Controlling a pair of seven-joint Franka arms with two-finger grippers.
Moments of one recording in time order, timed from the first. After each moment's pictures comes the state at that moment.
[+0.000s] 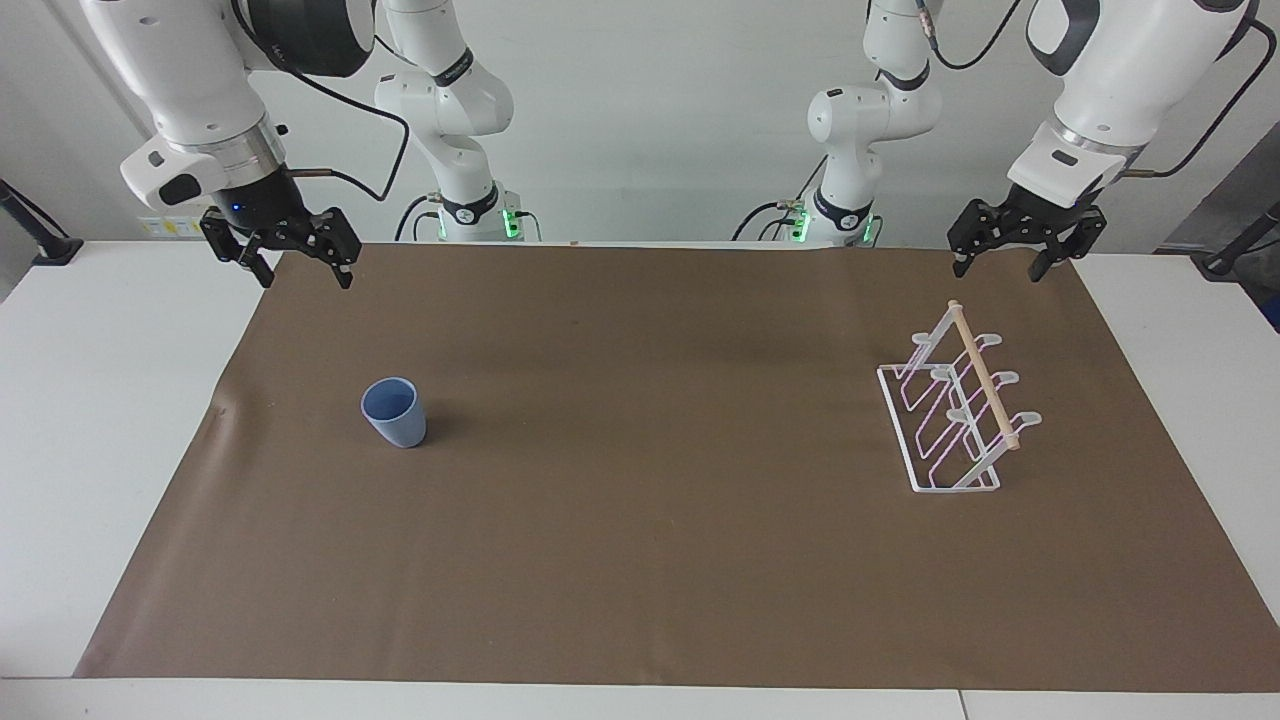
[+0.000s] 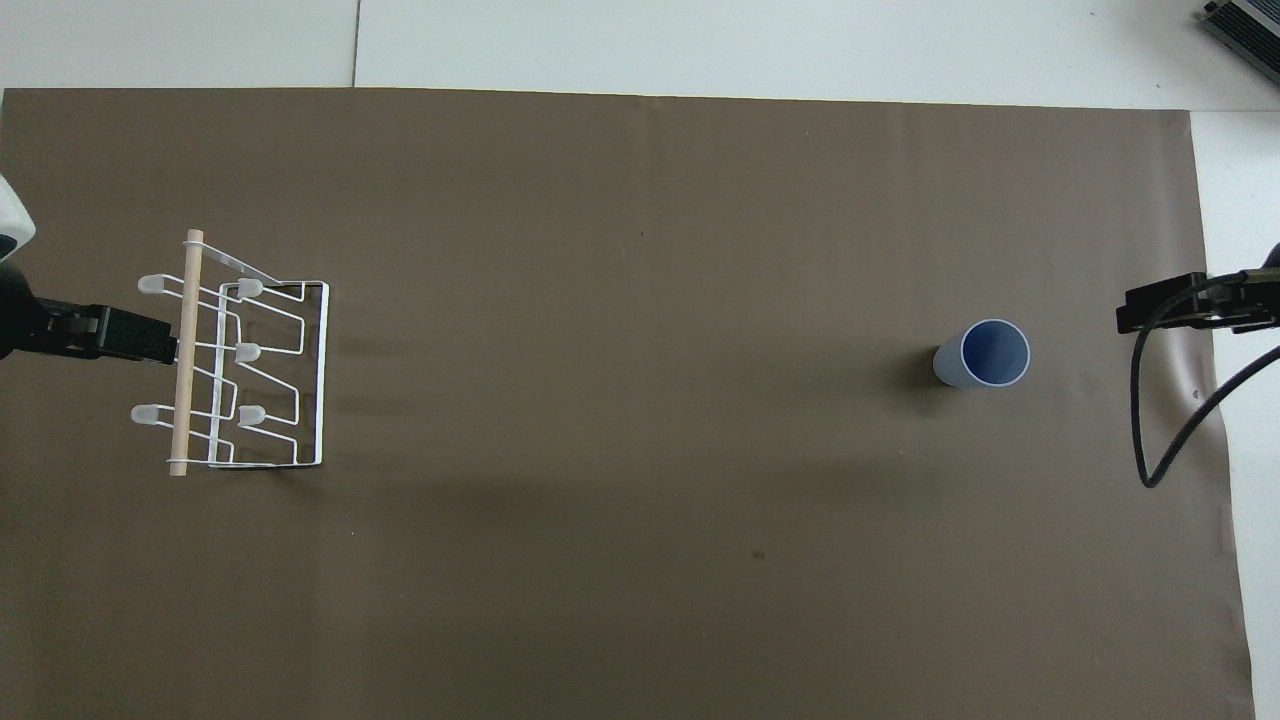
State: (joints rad) left arm 0.11 -0.08 -0.20 -1.67 -0.02 1.60 0.06; right arm -0.05 -0.01 -0.01 -1.61 -0.01 1.63 -0.04
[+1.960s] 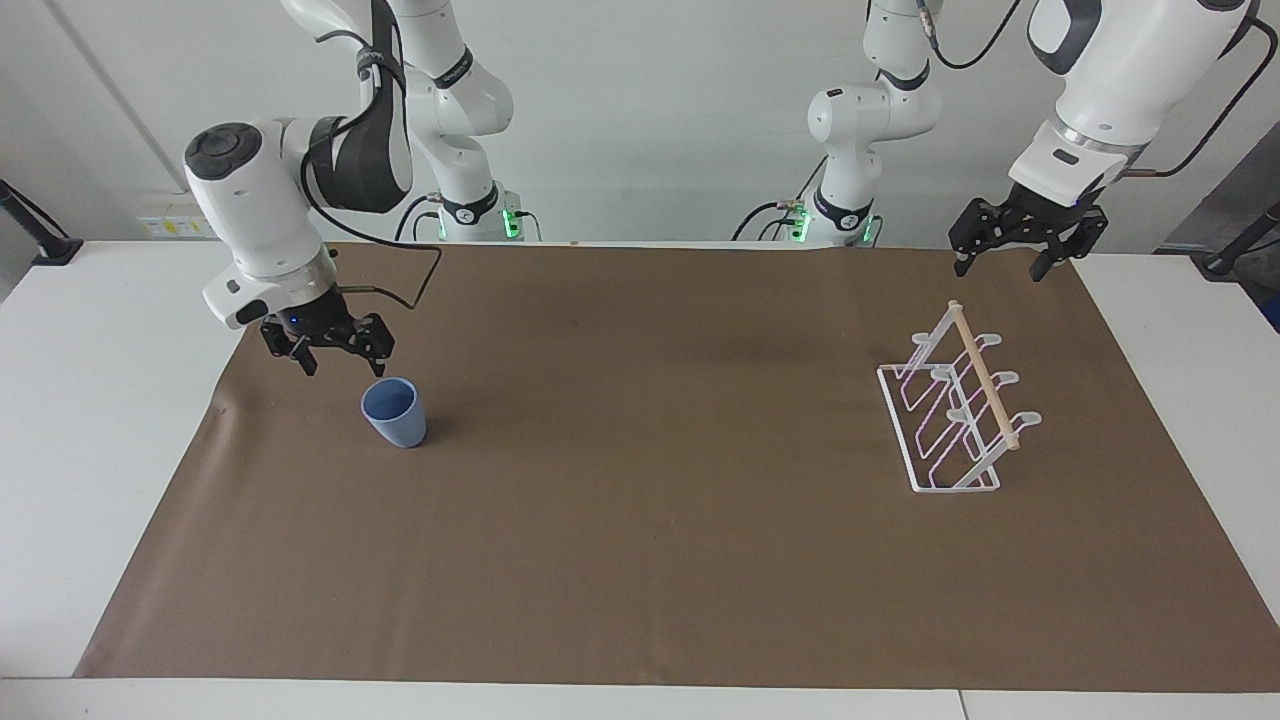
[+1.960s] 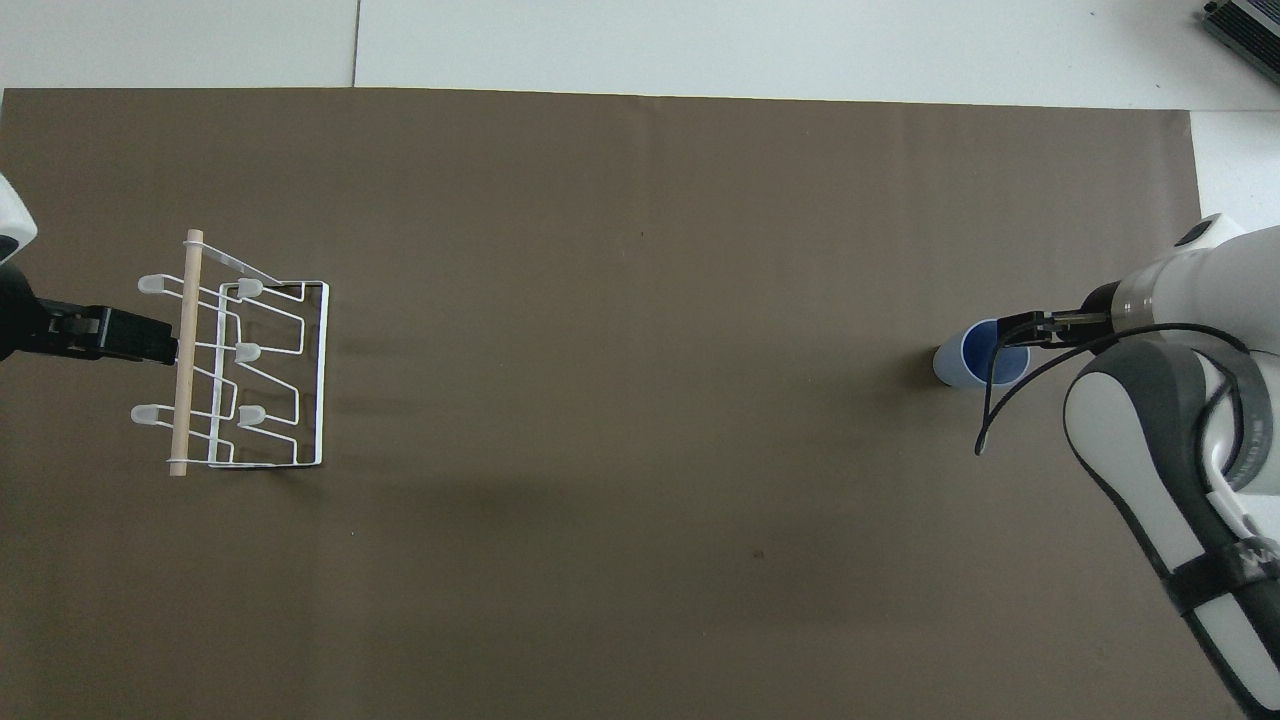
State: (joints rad) left arm 0.11 -0.08 -0.20 -1.67 -0.02 1.60 0.06; right arm -0.06 0.07 -0.02 -2.11 -0.01 2.25 -0.06
